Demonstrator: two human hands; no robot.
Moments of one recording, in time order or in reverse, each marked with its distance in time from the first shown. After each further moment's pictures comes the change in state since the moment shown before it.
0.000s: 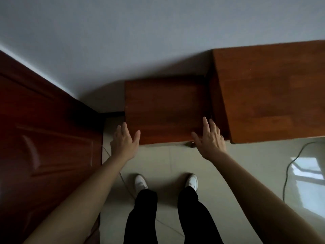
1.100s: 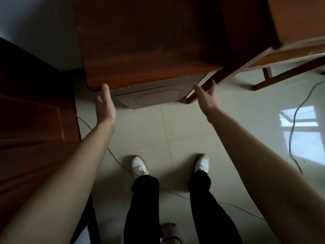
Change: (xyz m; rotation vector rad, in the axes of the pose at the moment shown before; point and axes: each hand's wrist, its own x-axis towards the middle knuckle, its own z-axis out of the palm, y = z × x) left_hand 0.043 -0.063 0.178 -0.848 0.058 -0.315; right_hand 0.030 0.069 0.193 0.841 0.040 0.395
